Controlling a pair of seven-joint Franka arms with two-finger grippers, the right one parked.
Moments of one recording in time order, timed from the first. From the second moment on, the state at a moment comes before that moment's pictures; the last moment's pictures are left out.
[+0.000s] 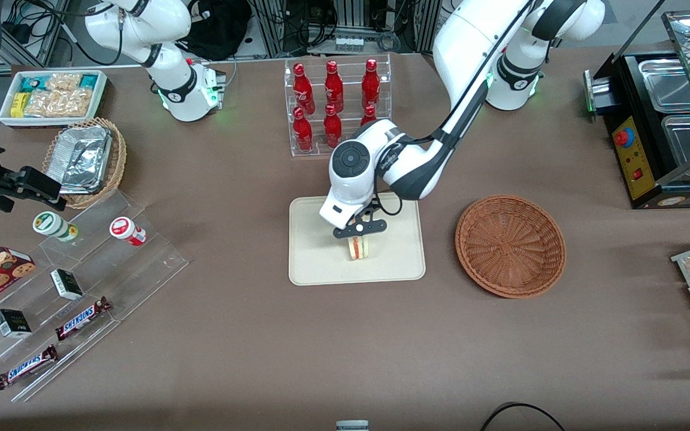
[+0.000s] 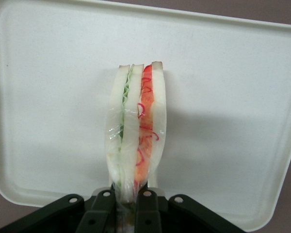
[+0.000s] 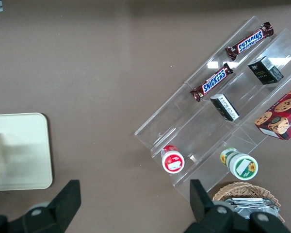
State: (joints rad) arm -0.68 0.66 -0.16 -1.54 0.07 2.14 -1.02
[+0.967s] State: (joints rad) arm -0.69 0.63 -0.15 -1.50 0.10 2.11 -1.04
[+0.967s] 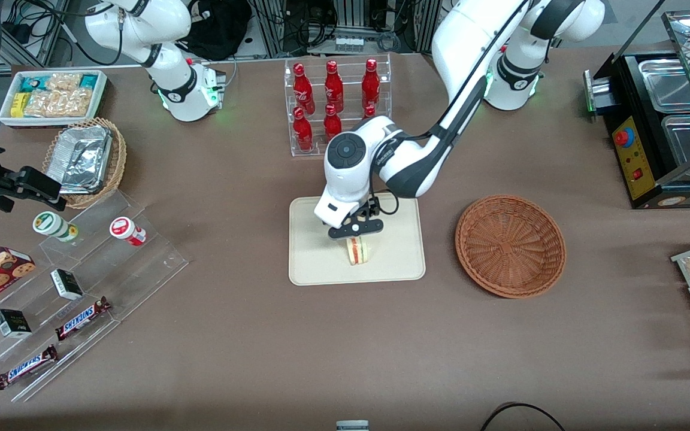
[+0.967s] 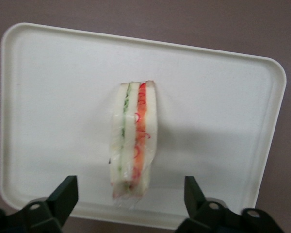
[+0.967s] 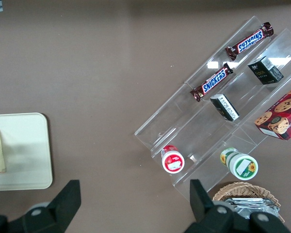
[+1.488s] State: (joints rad) arm -0.65 0.51 -0.07 -1.50 0.11 1.89 -1.04
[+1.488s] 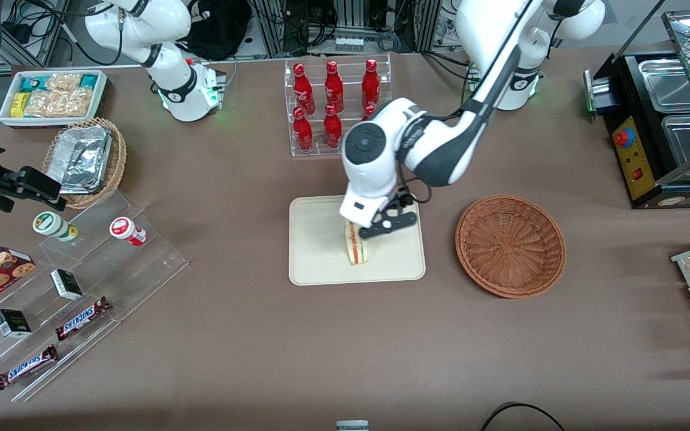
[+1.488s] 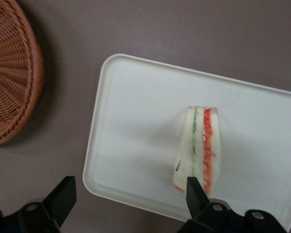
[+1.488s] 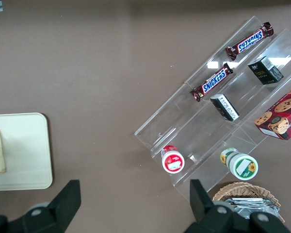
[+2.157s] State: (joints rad) arm -0.41 0.35 -0.06 -1.64 0.06 1.86 -0.73
